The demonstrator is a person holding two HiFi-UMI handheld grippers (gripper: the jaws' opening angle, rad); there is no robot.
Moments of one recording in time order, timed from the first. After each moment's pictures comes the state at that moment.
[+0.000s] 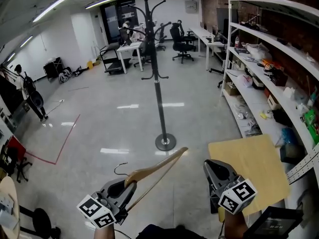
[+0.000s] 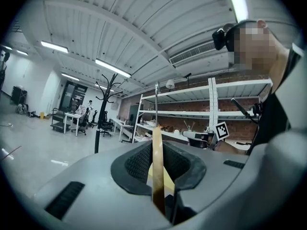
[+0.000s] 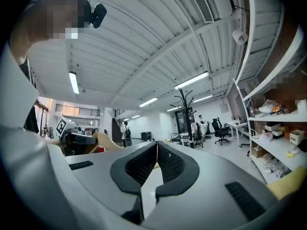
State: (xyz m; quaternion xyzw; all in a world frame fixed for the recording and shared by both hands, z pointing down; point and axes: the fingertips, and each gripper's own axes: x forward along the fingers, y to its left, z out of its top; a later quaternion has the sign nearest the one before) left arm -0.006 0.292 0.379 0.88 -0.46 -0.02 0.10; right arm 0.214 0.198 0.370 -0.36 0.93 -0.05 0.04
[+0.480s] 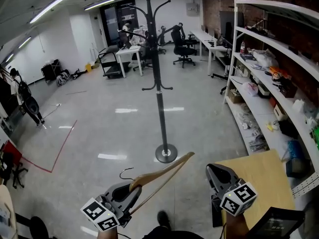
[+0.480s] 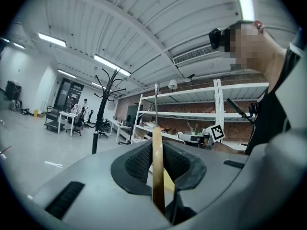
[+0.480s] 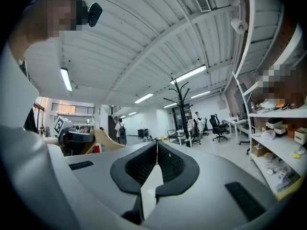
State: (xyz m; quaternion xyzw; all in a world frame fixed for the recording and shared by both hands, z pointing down) left arm -0.032 0.166 0.394 0.89 -0.44 -0.03 0.10; right arm 0.183 0.069 0.396 -0.37 0.93 -0.07 0.02
